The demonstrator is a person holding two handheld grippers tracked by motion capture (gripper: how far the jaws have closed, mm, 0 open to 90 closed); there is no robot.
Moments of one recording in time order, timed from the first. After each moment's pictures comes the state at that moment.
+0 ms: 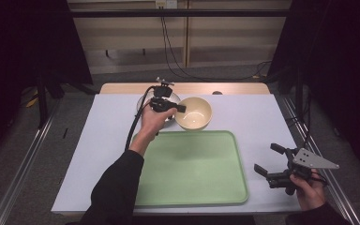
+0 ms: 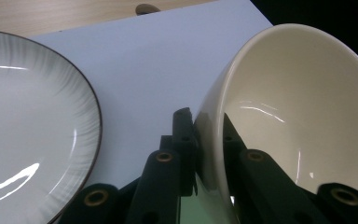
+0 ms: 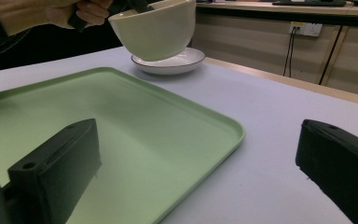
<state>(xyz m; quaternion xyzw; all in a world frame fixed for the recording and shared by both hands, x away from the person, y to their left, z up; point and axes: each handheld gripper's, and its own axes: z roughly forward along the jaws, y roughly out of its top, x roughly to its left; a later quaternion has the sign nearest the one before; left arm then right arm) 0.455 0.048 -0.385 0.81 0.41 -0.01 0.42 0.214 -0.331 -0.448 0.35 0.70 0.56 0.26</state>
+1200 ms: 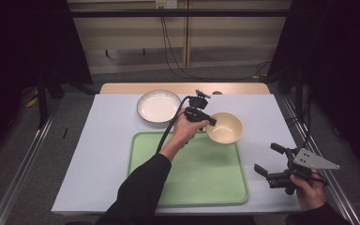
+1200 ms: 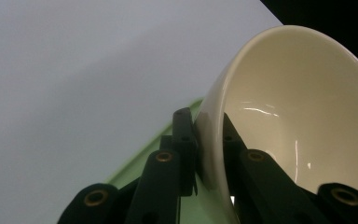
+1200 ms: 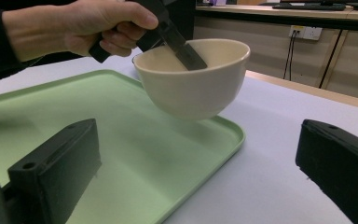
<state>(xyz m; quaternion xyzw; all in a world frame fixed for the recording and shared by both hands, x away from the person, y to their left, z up) 0.438 -0.047 -0.416 0.85 0.36 -0.06 0.38 0.213 -0.331 -0.447 0.34 0.70 0.57 0.26</state>
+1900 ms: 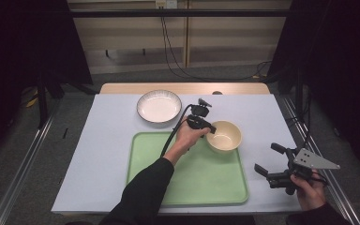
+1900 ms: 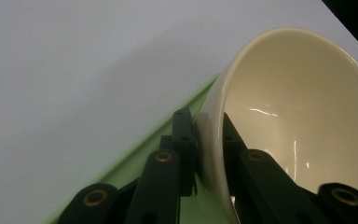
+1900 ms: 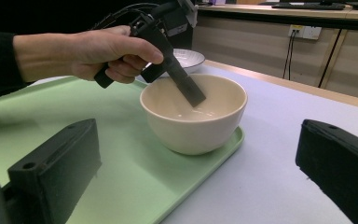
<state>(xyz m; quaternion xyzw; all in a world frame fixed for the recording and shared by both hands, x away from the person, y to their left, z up) 0.437 -0.057 -0.453 0.85 0.38 -0.07 0.35 0.213 -0.332 -0.447 0.34 0.70 0.57 0.26</state>
